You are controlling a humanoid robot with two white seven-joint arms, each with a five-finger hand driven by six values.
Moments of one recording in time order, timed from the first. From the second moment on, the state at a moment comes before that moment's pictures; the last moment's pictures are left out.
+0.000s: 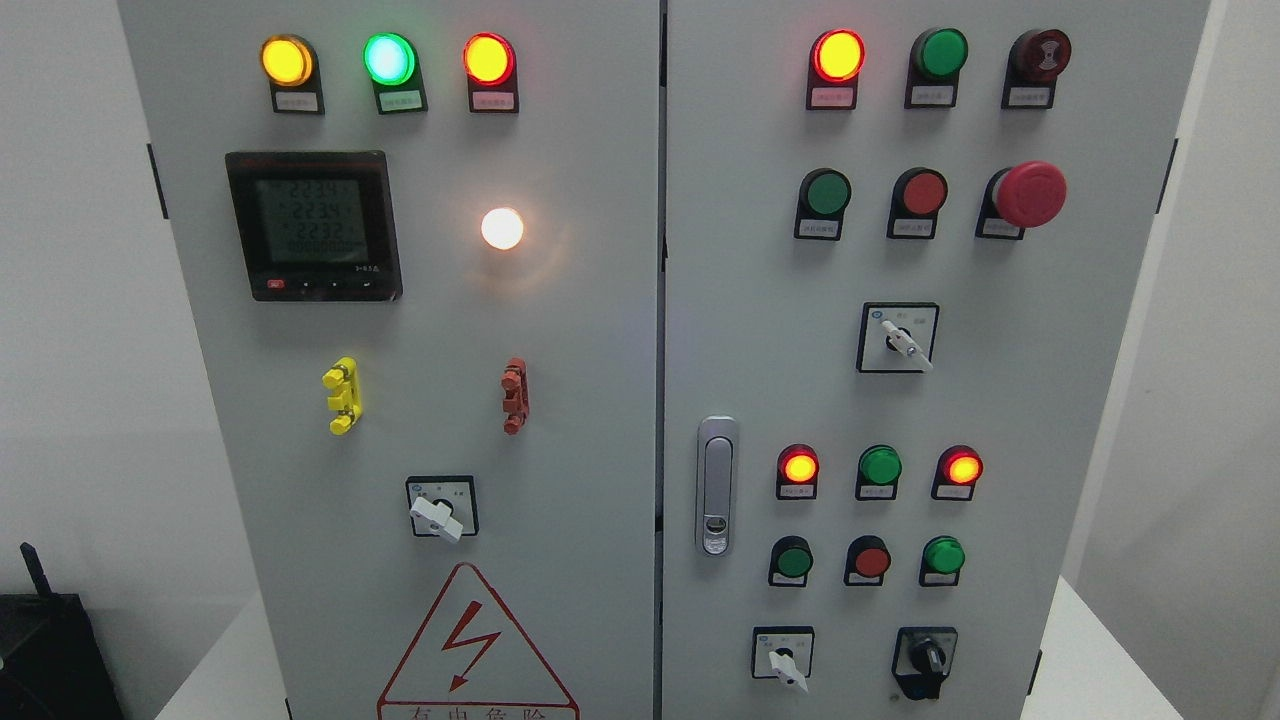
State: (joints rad) left arm -0.05 -0.08 0.07 0.10 -0.08 -0.10 -0.12; right arm 0.30 0.05 -0.06 -1.07 -0.05 -0.46 0.21
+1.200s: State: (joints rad) left arm -0.05 -0.08 0.07 0.10 -0.08 -0.10 -0.12; right arm 0.23 0.01 -0.07 -1.61 -0.05 -0.34 0.13
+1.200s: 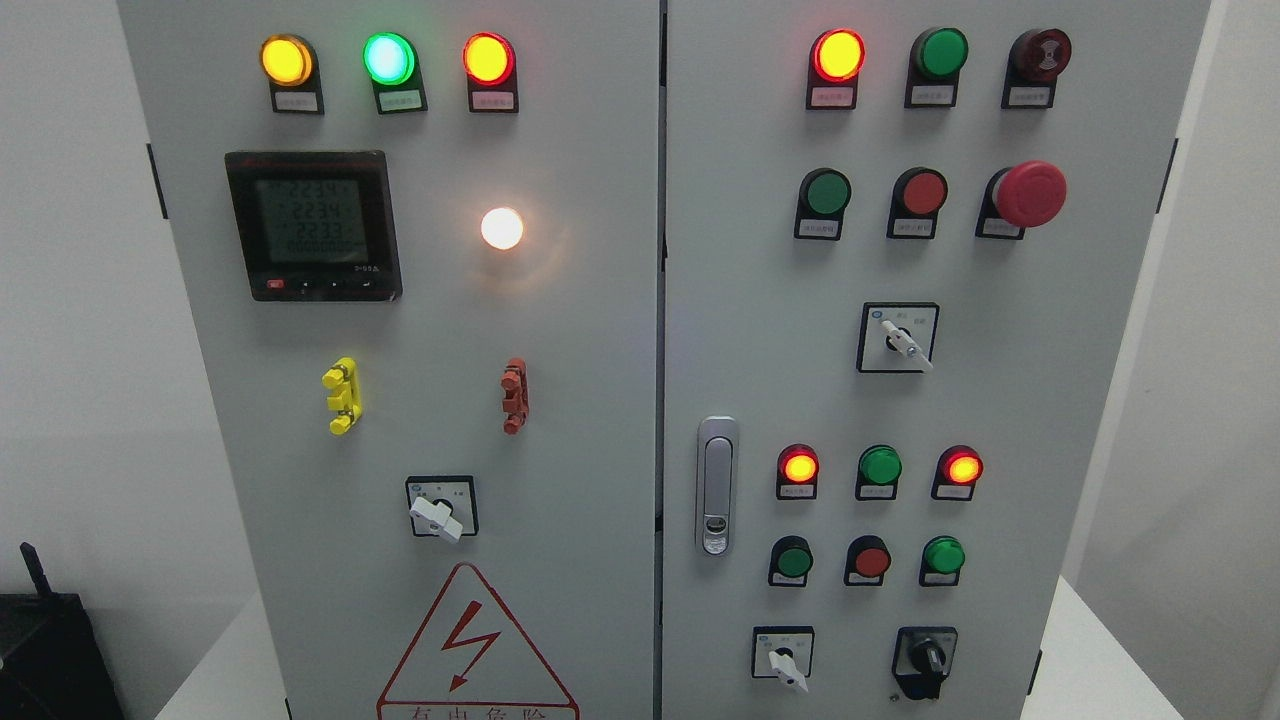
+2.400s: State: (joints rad) left arm -0.05 -0.08 0.07 0.10 -0.08 -0.10 -0.12; right arm 0.15 0.00 -0.06 -1.74 -0.02 -0.26 -0.03
